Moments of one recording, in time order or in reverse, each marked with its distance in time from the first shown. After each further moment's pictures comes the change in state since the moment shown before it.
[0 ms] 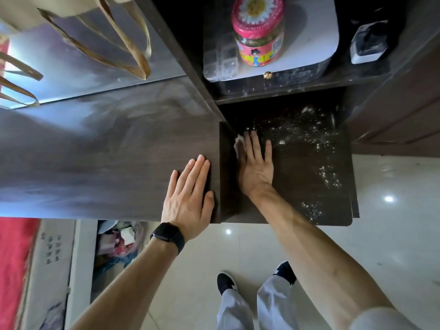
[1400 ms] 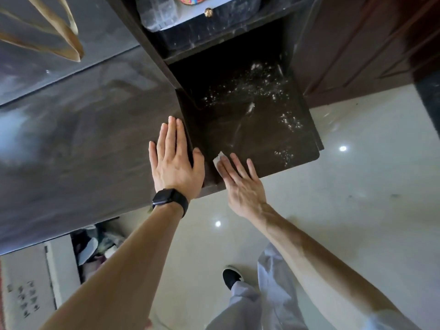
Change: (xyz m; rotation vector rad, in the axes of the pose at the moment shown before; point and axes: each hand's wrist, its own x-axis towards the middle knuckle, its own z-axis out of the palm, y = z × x) left_hand 0.014 0.022 0.013 -0.085 0.072 -0.063; right_hand -0.141 -0.018 0.072 0.238 0.124 -0.025
